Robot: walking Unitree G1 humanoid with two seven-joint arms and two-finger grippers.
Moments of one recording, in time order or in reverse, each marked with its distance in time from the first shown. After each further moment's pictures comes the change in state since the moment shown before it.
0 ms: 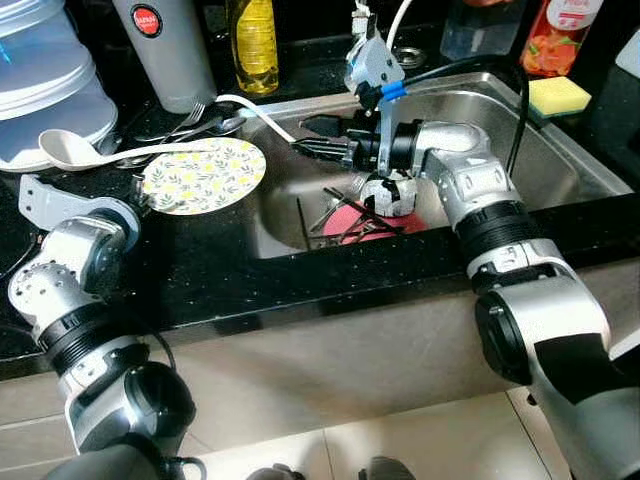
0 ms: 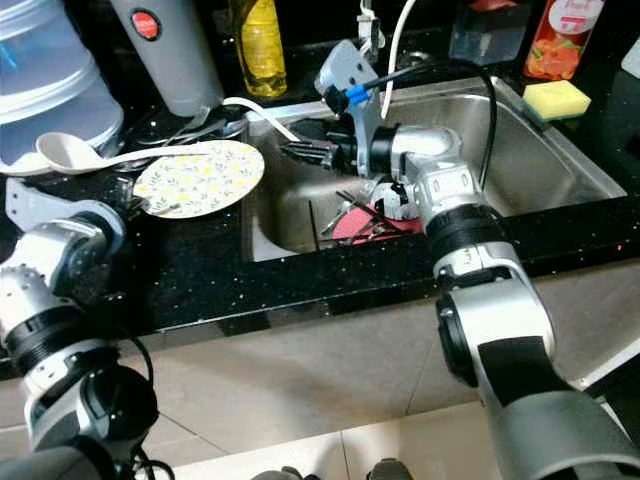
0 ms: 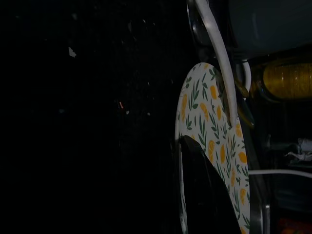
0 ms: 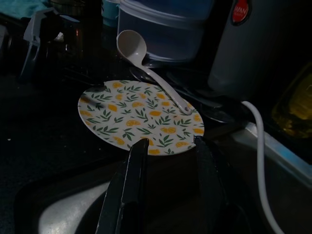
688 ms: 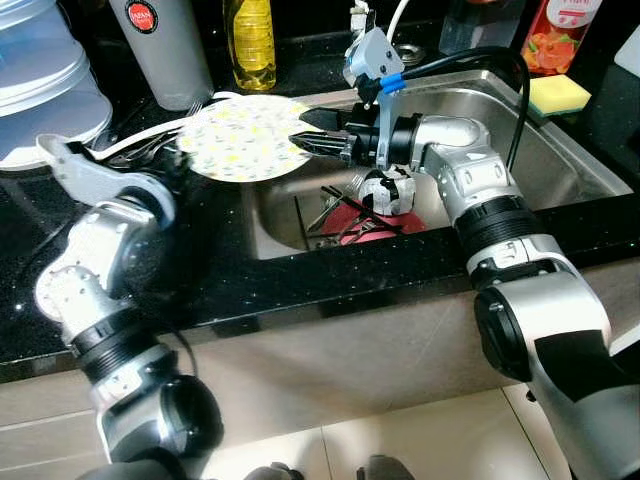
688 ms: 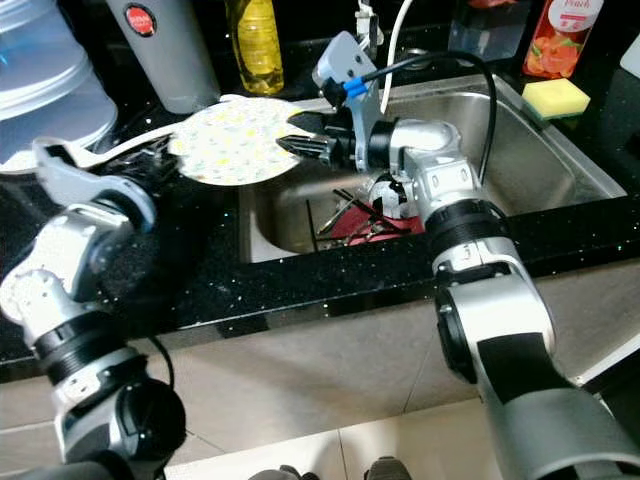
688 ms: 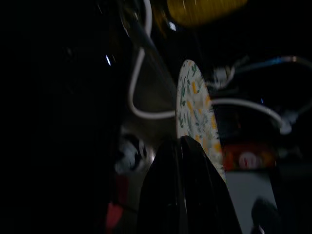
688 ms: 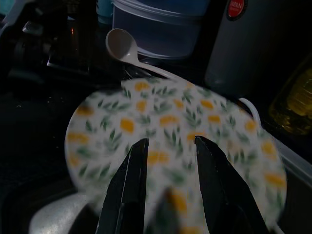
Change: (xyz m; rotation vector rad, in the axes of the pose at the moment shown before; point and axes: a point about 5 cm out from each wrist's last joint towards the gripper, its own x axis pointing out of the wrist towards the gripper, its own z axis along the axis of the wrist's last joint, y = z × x) left arm -0.025 -0.051 -0.056 0.033 0.193 -0.406; right arm 0.001 -0.001 0.000 0.004 0.000 -0.011
